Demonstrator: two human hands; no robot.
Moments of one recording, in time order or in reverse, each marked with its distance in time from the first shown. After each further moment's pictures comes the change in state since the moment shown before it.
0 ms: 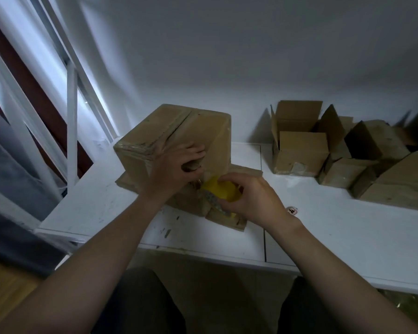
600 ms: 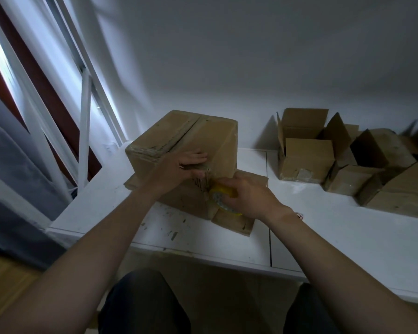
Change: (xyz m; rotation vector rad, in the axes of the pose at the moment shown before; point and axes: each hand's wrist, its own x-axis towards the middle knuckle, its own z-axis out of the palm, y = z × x) left_hand 0.009 0.001 -0.039 -0.371 -0.302 -0.253; right_hand 0.031 -0.007 0.006 -0.145 -0.264 0.015
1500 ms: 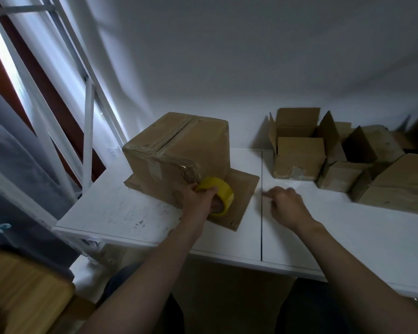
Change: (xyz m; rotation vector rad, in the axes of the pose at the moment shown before) left_hand -0.036 0.052 0.126 -0.701 0.433 -0.782; right_hand -0.058 0.118 0.012 -0.120 0.074 0.307
